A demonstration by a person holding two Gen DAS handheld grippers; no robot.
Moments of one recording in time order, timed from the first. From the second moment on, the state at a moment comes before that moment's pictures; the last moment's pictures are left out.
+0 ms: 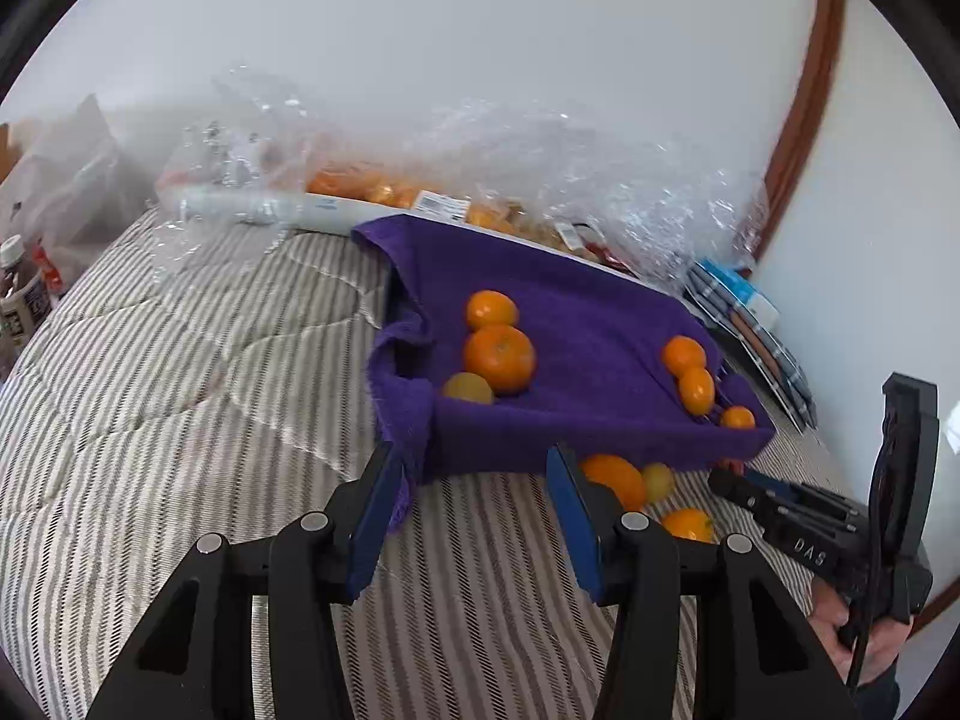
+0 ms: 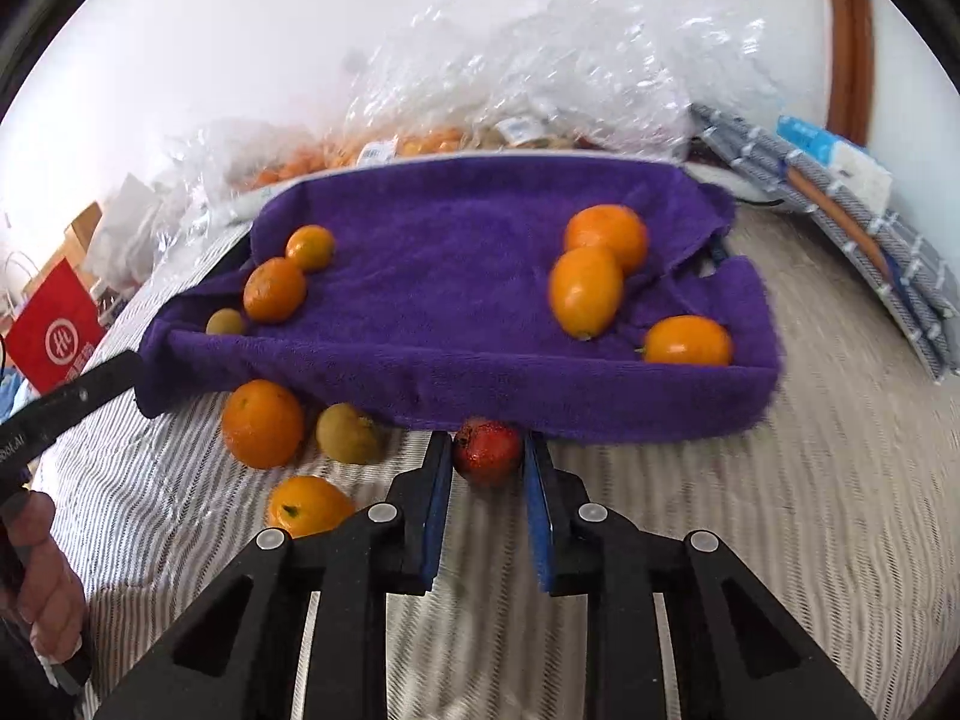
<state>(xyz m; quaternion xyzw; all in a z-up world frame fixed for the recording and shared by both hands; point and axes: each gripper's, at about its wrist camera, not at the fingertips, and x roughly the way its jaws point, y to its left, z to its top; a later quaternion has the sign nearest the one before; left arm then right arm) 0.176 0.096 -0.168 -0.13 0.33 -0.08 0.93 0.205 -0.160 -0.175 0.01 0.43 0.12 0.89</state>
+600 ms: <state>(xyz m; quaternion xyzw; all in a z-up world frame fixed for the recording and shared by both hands) 0.191 0.019 -0.182 -0.05 0.41 -0.10 0.91 0.180 -0.221 -0.167 0.05 0.41 0.11 0.90</state>
